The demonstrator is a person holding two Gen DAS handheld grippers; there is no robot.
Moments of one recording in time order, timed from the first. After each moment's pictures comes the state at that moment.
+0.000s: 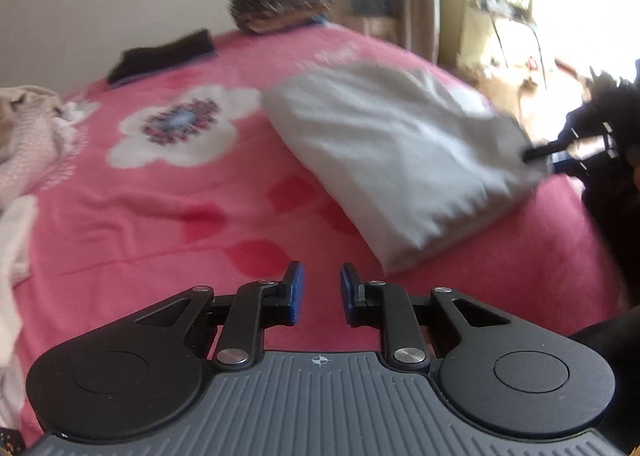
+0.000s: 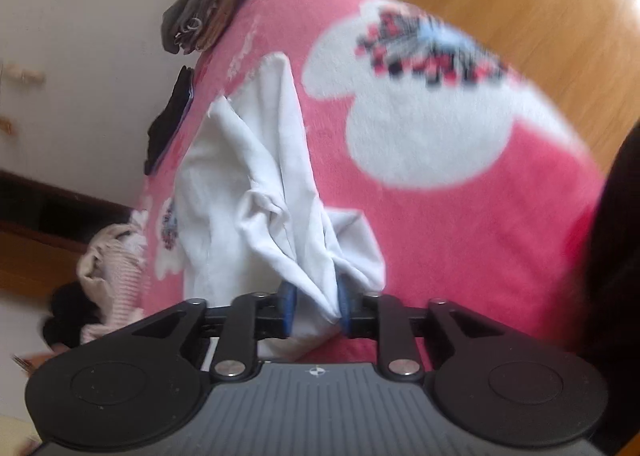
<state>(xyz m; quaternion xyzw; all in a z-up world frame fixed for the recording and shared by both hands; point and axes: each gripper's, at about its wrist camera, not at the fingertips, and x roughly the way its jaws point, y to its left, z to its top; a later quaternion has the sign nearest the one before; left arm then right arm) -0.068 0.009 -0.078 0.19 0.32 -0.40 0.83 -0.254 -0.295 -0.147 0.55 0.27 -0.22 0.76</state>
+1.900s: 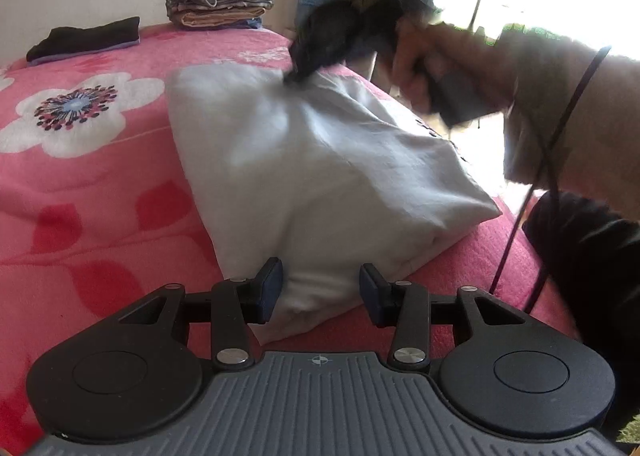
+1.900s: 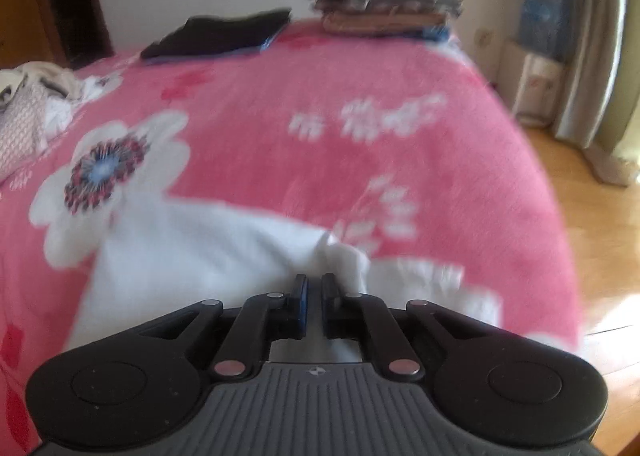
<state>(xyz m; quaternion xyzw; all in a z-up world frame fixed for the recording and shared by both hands) -0.063 -0.053 -0.138 0.11 0.34 -0.51 0.78 -0.012 -0.330 -0.110 0.14 0.38 -0.22 0.89</state>
